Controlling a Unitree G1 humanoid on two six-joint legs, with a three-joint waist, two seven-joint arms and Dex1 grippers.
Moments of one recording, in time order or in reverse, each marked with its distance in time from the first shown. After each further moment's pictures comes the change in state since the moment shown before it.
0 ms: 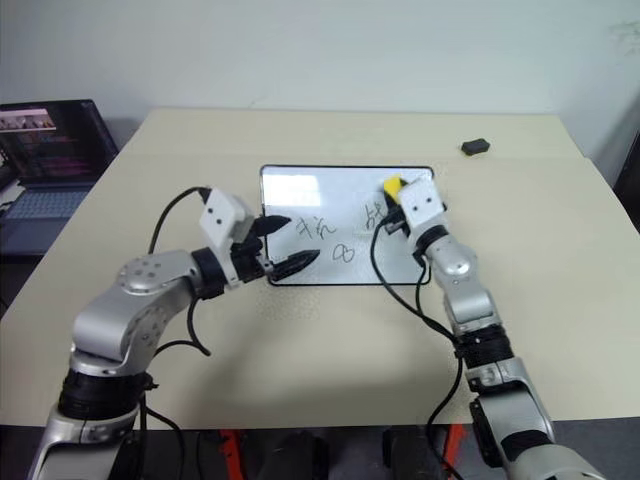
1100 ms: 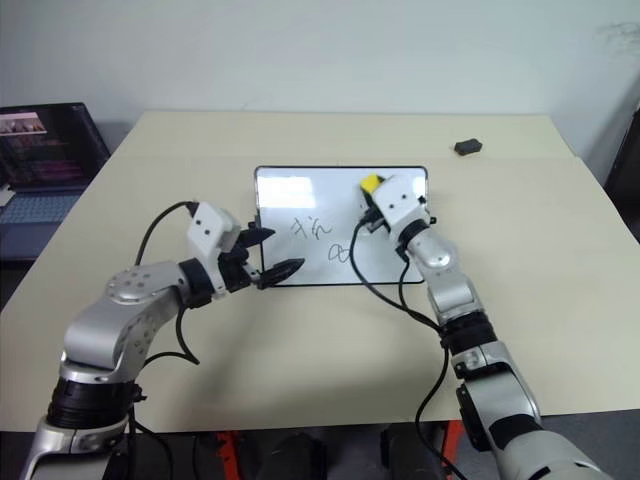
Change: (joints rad) left arm 0.069 0.028 0.041 0.038 0.019 -0.021 -0.012; right arm -0.076 0.041 0.051 0.096 -0.049 -0.030 0.056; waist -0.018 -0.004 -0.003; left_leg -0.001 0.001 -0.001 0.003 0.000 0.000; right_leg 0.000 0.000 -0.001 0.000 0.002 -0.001
